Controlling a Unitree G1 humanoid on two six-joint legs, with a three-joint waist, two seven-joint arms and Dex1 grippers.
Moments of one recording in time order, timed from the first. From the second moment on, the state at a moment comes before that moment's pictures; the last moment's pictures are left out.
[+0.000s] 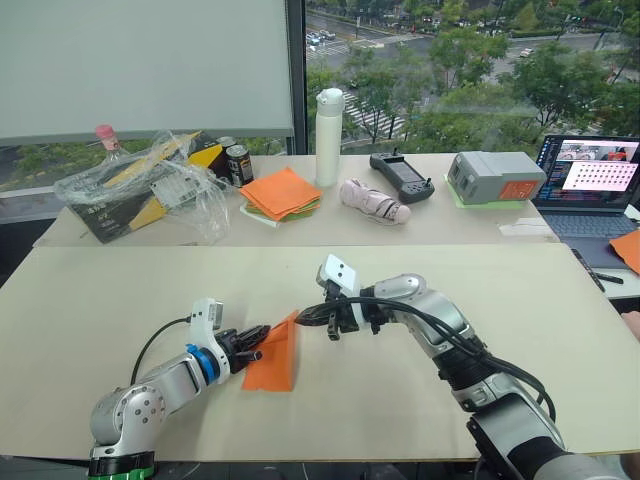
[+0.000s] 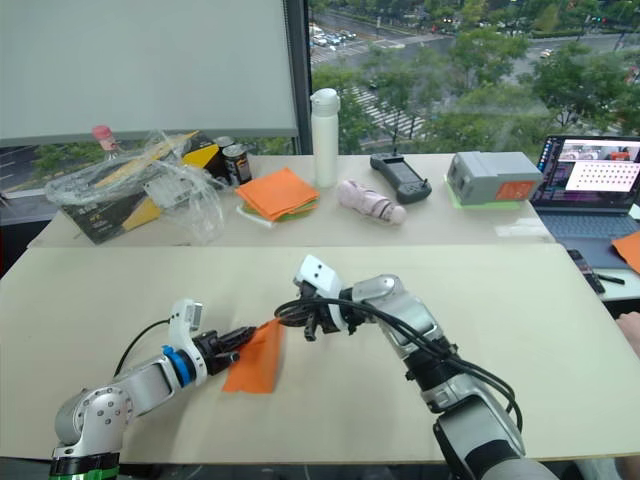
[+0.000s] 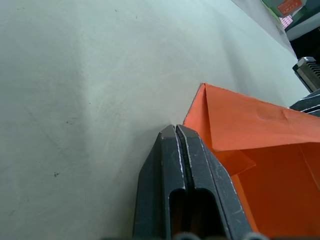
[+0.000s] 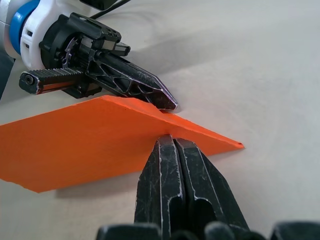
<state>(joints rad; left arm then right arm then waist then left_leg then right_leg) -0.10 0.33 0.26 -0.24 -0.87 1.01 -0.30 -0.74 -0.30 0.39 0.15 0.18 0.66 1.04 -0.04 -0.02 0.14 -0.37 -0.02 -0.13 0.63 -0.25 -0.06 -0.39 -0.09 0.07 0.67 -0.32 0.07</state>
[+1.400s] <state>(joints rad) -0.03 0.39 0.23 -0.32 -0.86 0.97 -0.34 -0.74 -0.29 0.42 0.15 0.18 0.64 1.03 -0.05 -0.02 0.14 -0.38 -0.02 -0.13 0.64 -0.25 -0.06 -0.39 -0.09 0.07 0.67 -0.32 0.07</state>
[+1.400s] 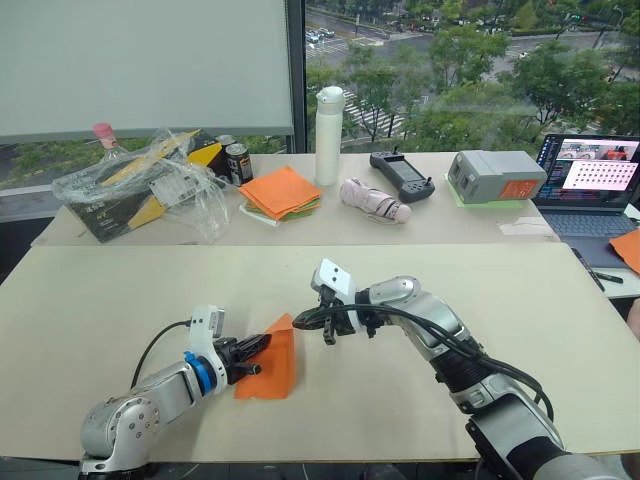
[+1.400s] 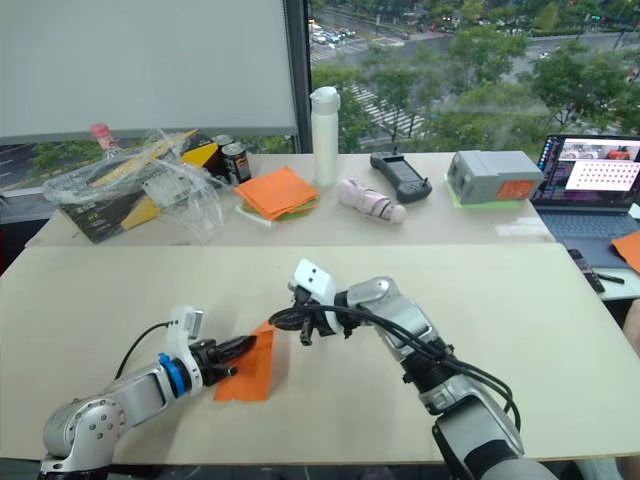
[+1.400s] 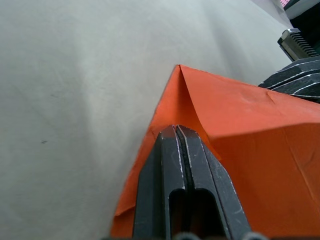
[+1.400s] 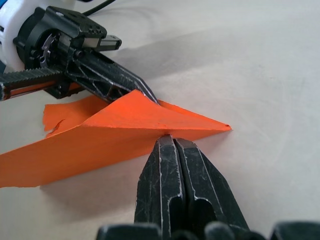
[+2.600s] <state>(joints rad) -0.02 0.38 0.32 -0.34 -1.01 0.97 -0.31 -0.73 -0.29 0.44 0.12 0.18 0.65 1.03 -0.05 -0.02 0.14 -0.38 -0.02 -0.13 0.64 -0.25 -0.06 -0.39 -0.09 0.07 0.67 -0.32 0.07</state>
